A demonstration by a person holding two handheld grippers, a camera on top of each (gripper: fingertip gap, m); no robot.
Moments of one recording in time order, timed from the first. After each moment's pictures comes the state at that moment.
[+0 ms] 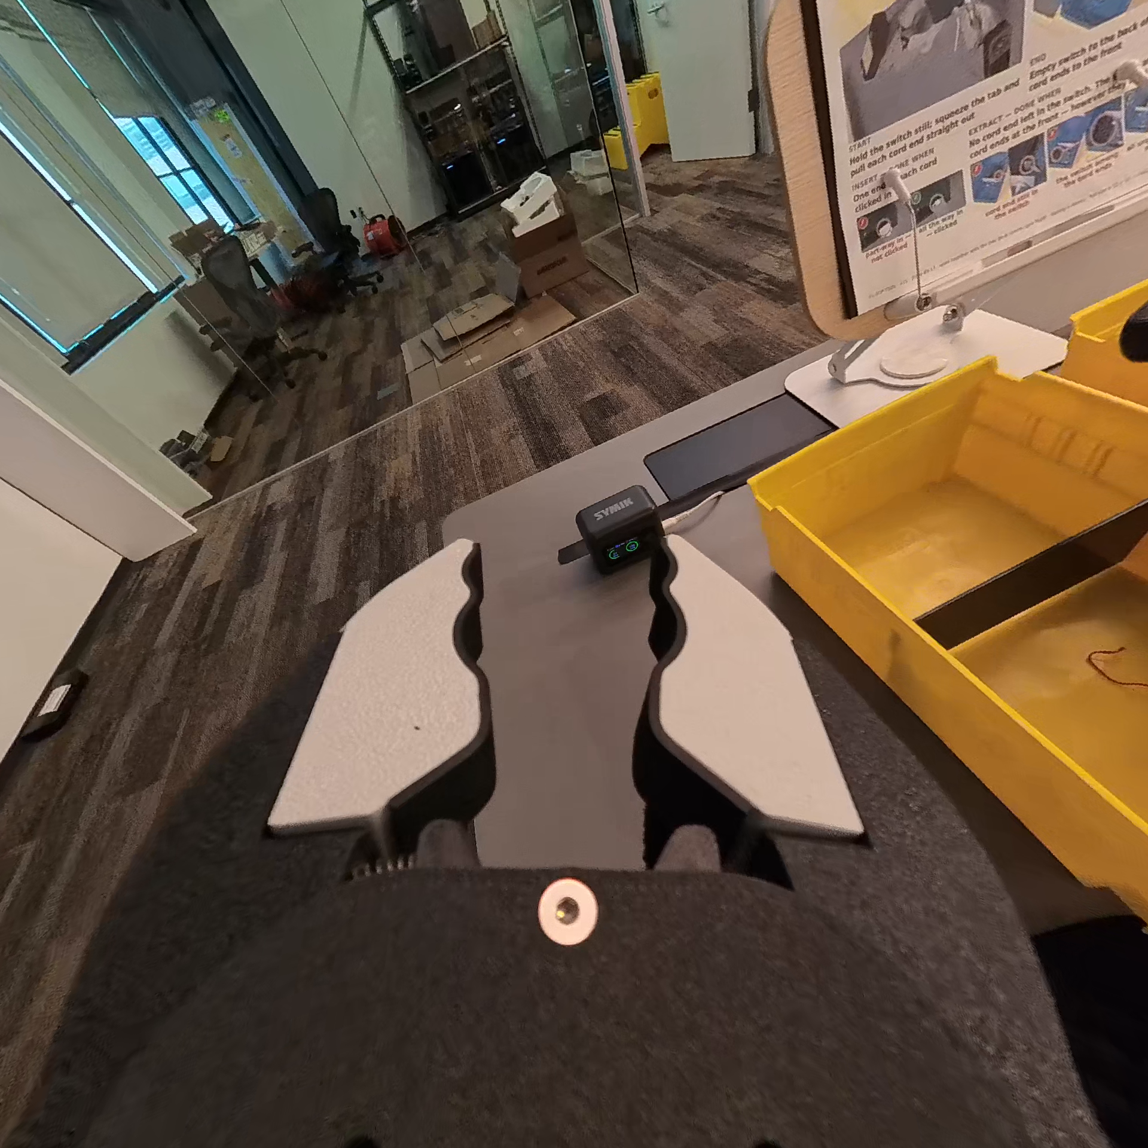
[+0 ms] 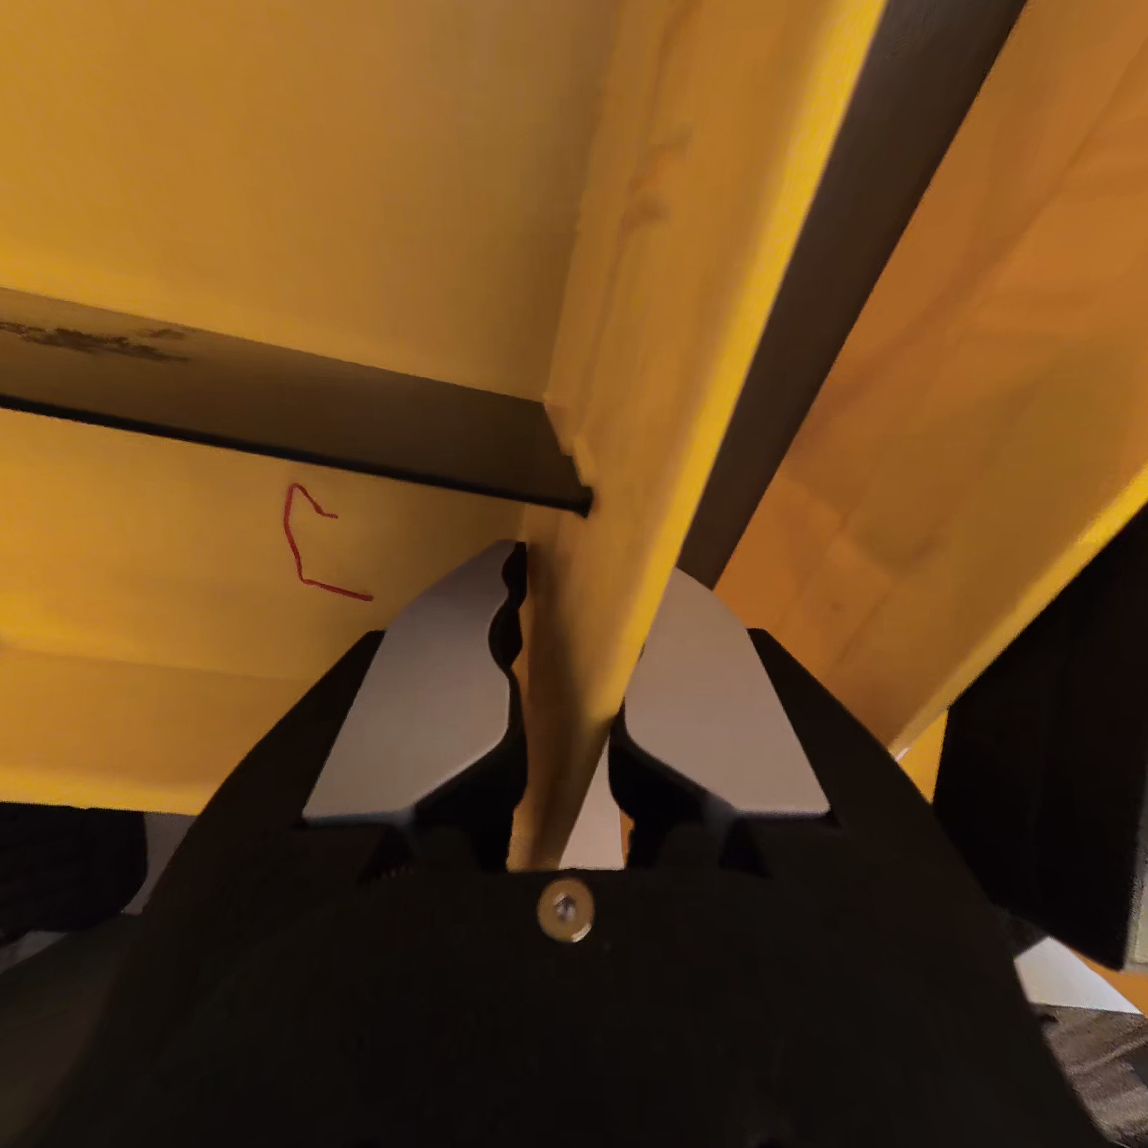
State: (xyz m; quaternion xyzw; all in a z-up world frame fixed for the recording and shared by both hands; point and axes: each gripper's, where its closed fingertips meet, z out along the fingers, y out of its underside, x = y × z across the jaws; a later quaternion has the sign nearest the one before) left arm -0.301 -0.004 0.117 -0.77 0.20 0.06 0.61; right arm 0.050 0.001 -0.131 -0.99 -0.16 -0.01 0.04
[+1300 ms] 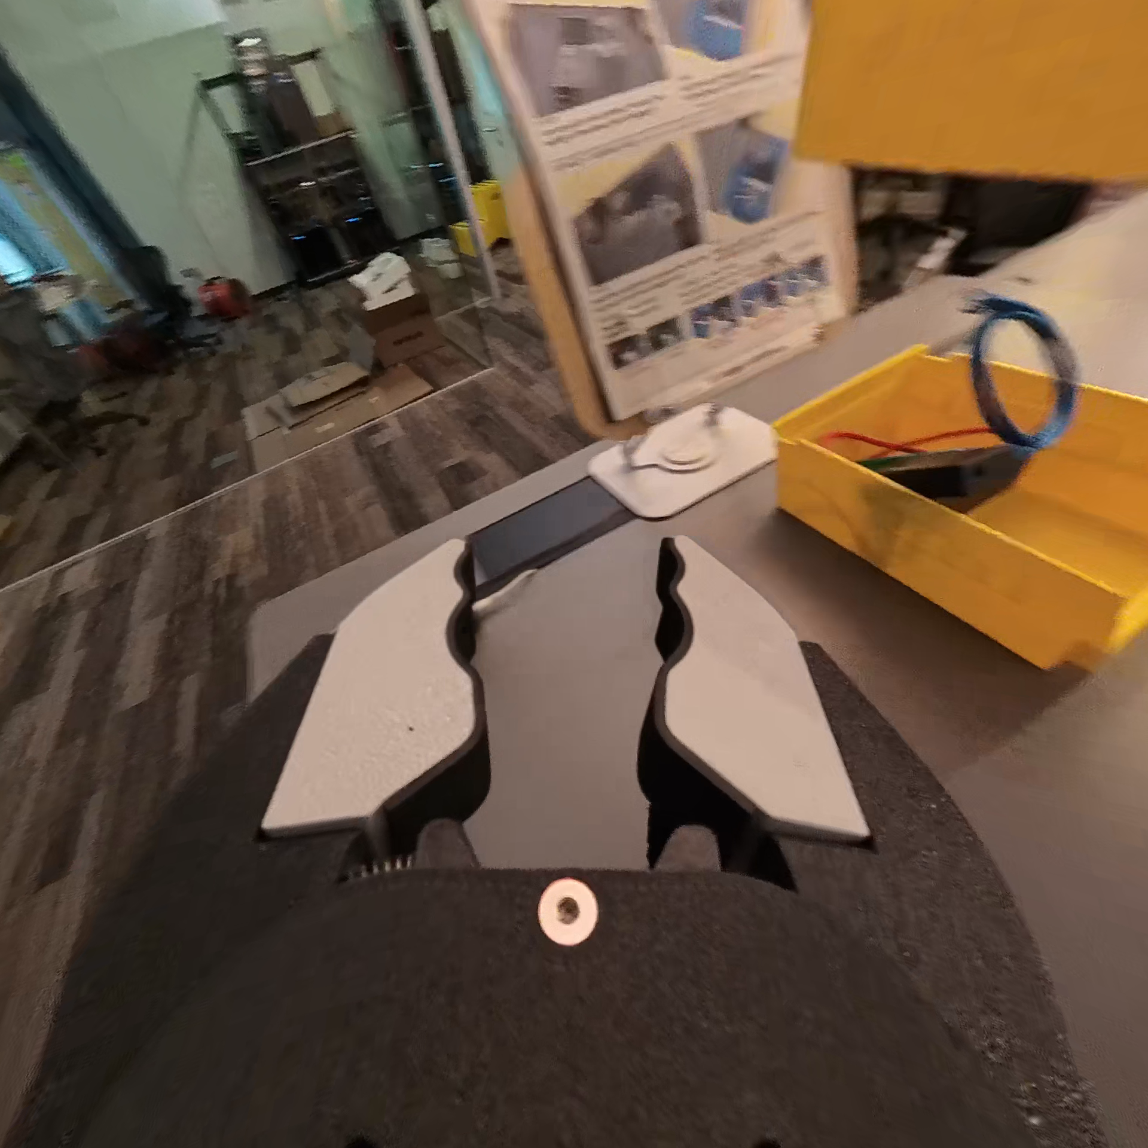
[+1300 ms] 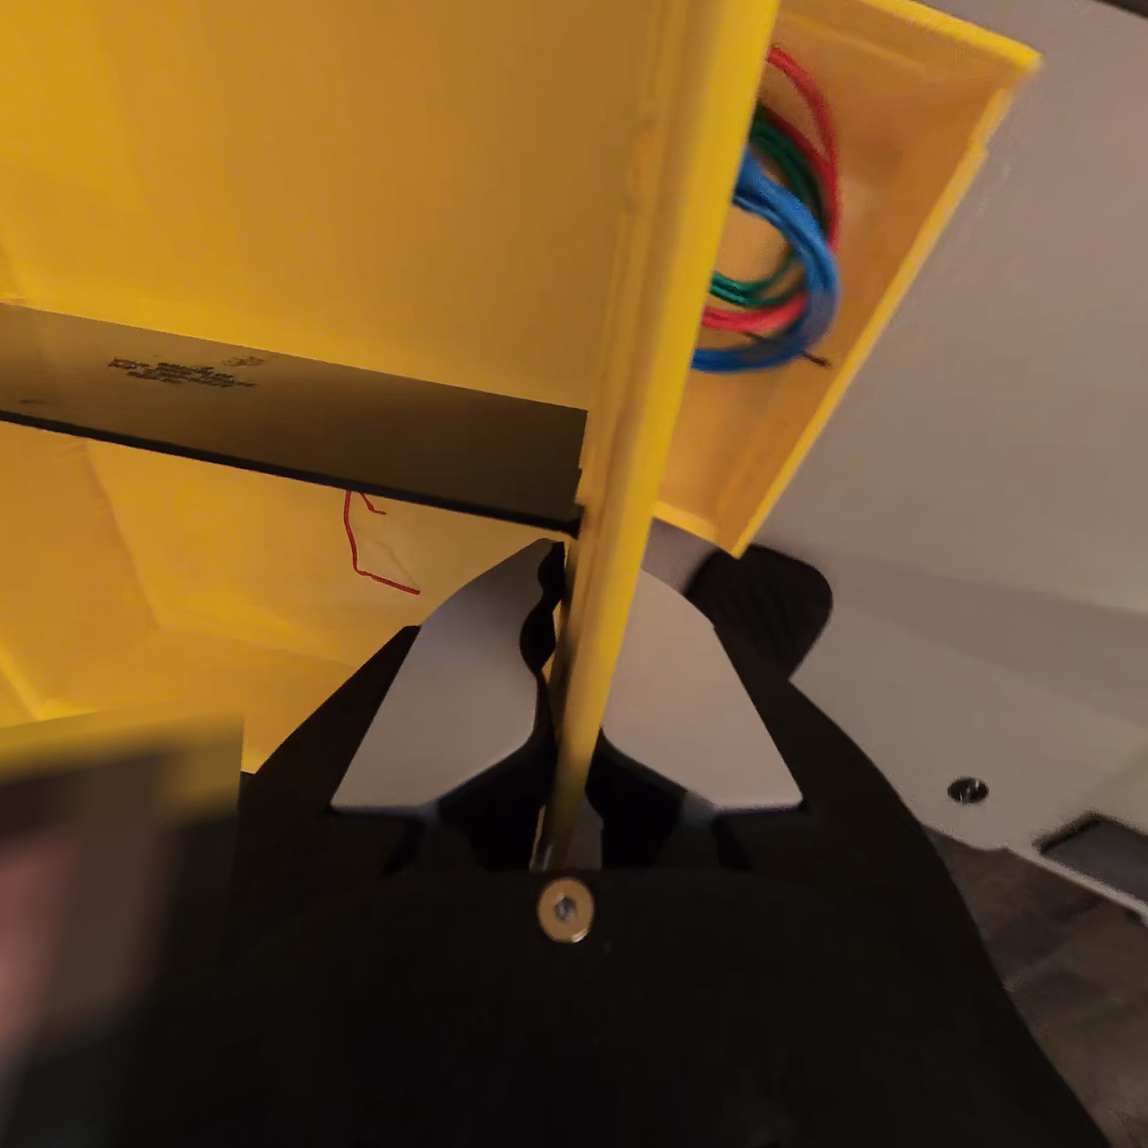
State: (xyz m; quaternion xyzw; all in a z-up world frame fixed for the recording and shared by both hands) left arm -0.185 -0.029 0.126 -0.74 0.26 -0.07 0.62; right arm 0.212 -0.038 0.148 -0.97 -0.18 0.14 0.05
